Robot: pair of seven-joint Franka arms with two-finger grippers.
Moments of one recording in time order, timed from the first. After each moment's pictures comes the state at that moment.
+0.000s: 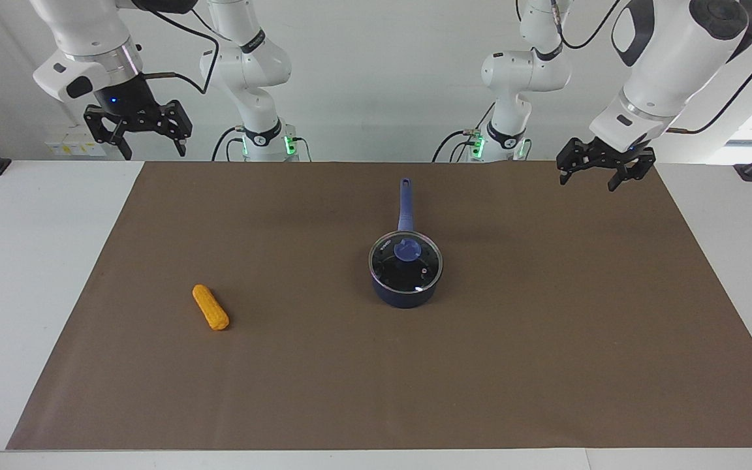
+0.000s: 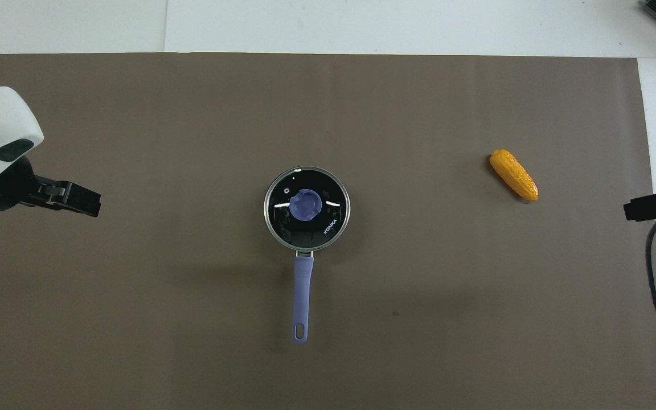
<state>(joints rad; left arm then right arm) -0.13 0.00 -0.03 -1.64 -0.02 1.56 0.07 0.07 -0.08 -0.11 -1.59 -0.04 1.51 -0.17</state>
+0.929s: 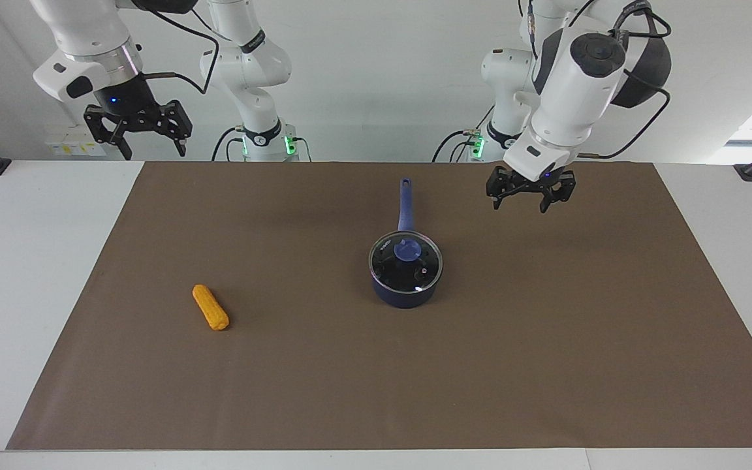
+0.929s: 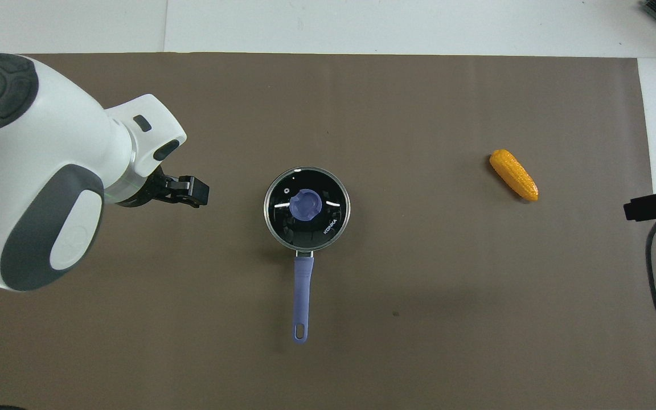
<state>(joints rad) -0.35 0.09 -0.03 -1.66 0.00 1.70 -0.23 0.07 -0.08 -0.11 -1.59 -0.04 1.51 -0.17</state>
